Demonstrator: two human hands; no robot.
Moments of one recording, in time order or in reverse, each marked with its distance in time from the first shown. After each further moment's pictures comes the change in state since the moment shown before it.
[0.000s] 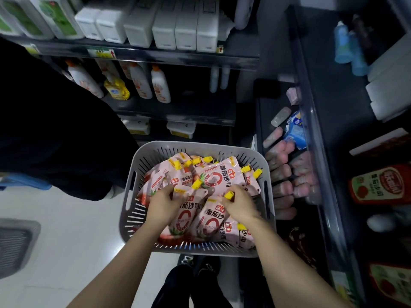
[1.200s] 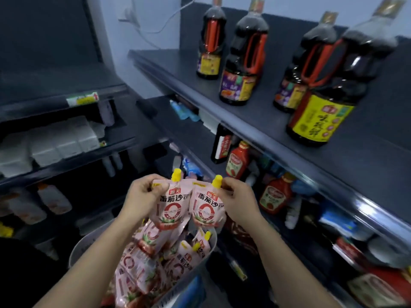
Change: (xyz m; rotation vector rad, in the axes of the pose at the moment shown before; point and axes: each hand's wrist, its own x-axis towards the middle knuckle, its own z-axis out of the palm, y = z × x) left_hand -0.057 0.181 -0.048 -0.237 -0.563 0.735; right_hand -0.212 -0.049 -0.107 0.325 0.929 -0.063
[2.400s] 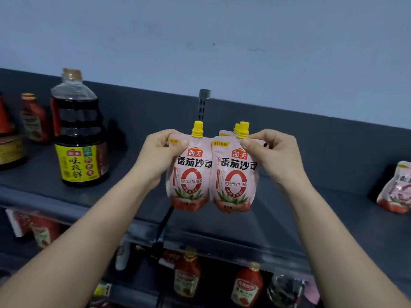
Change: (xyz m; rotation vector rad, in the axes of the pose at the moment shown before) left_hand -0.103 0.276 0.420 -0.333 -0.712 0.436; right_hand -0.195 0.027 -0.468 0.145 0.827 -0.046
